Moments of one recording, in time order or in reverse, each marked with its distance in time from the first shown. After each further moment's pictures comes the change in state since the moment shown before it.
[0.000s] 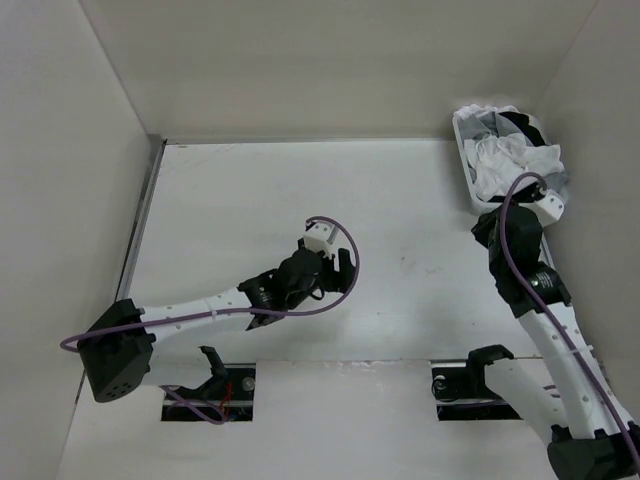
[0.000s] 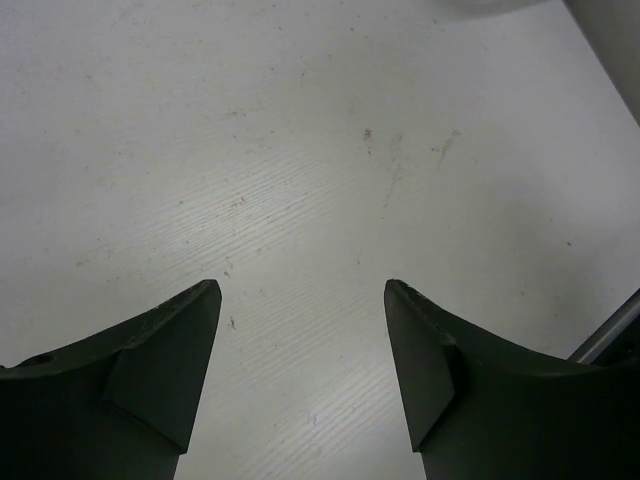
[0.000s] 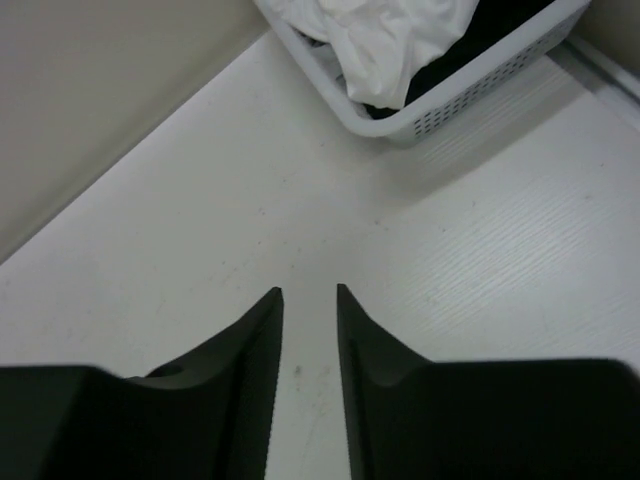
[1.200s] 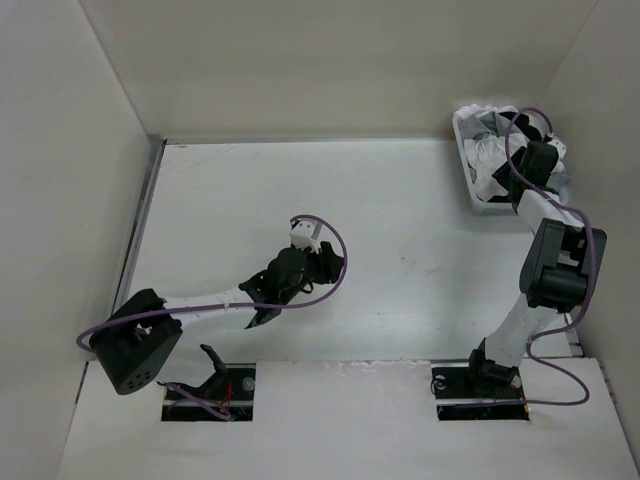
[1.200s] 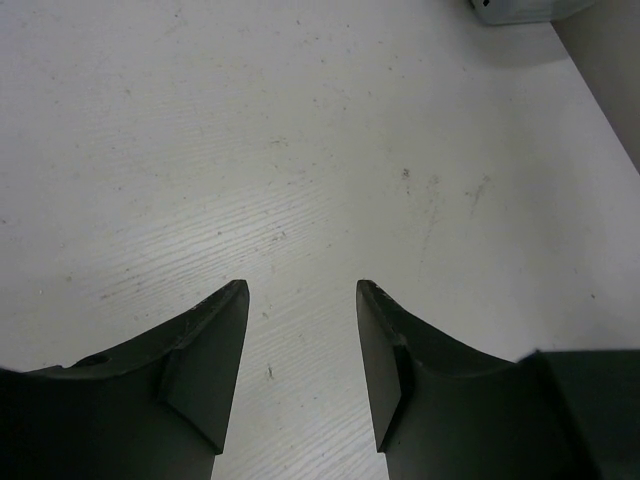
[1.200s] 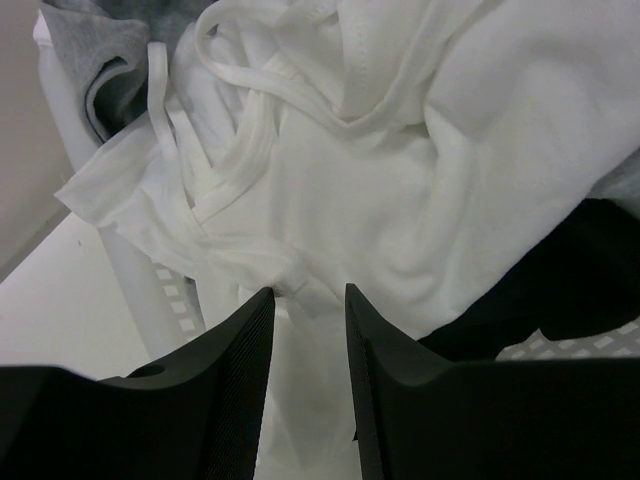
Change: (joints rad) left arm 0.138 0.112 -0.148 0.346 0.090 -0.016; right arm -0.540 1.062 0.414 0.554 -0.488 -0.179
